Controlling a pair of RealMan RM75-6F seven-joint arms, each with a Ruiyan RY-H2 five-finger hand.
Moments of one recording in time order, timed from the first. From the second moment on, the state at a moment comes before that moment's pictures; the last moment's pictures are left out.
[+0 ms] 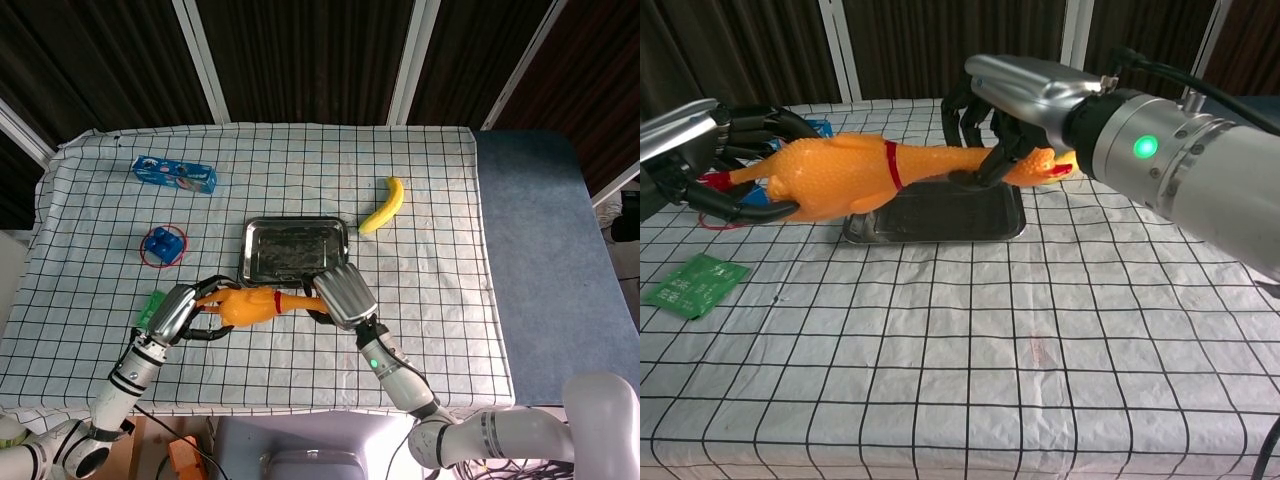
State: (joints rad) left arm -0.56 -1.46 -0.07 -1.42 1.57 1.26 -0.57; right arm 0.84 -1.67 0.25 -1.75 -1.04 1.17 -0.64
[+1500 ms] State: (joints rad) left arm -0.49 -1.26 -0.03 -1.27 1.55 1.26 -0.72; right arm 0.92 -1.97 0.29 -0.87 -1.16 1.09 -0.30
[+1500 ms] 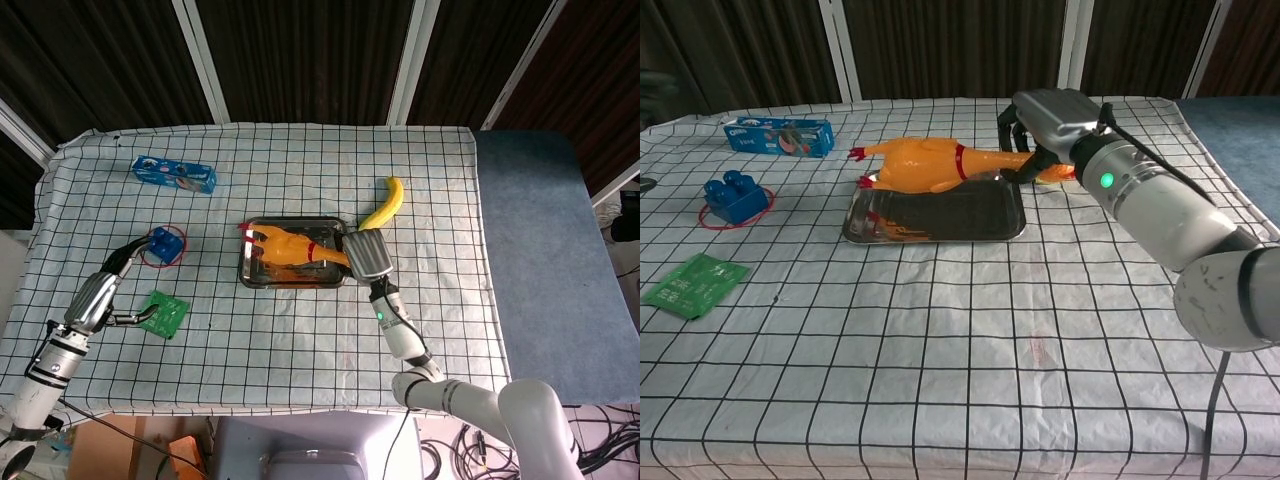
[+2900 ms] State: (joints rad) left arm -0.41 -1.21 -0.02 -1.29 1.54 1.31 -0.56; right arm 0.79 -1.72 0.22 -1.20 -1.27 1.03 -0.23
